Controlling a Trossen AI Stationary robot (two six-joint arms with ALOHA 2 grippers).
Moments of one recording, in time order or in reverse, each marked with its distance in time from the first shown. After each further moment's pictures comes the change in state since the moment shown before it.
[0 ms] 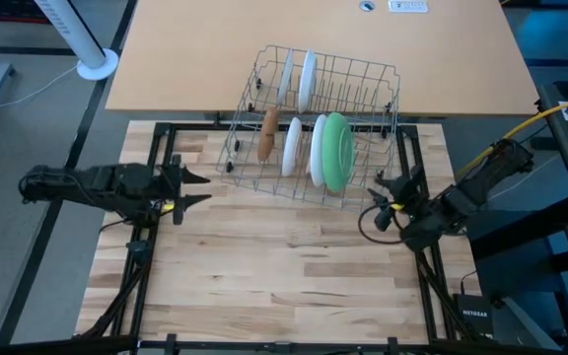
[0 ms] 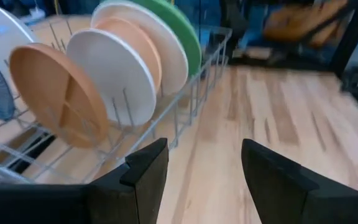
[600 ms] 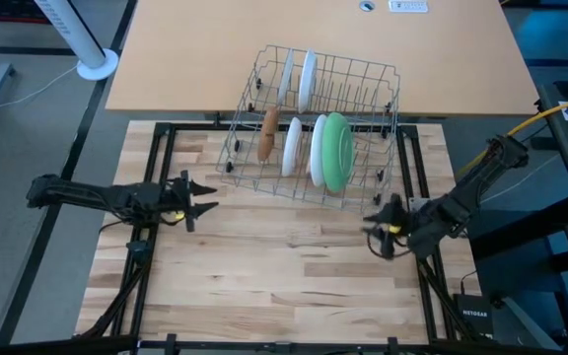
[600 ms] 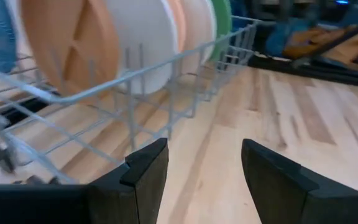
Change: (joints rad) left arm 0.003 -0.192 -0.493 0.414 -0.068 -0.078; right arm 0.105 -0.157 -0.343 0.543 -0.343 -0.157
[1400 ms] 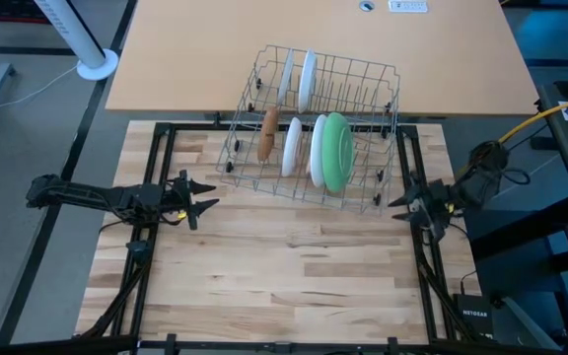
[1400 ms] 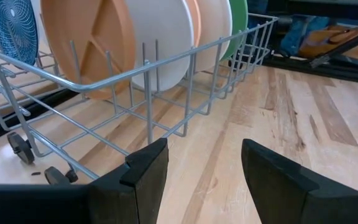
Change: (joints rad) left arm 0.000 0.001 -0.039 0.035 -0.064 -0.002; right arm 0.024 -0.674 -0.056 0.060 -0.155 -0.643
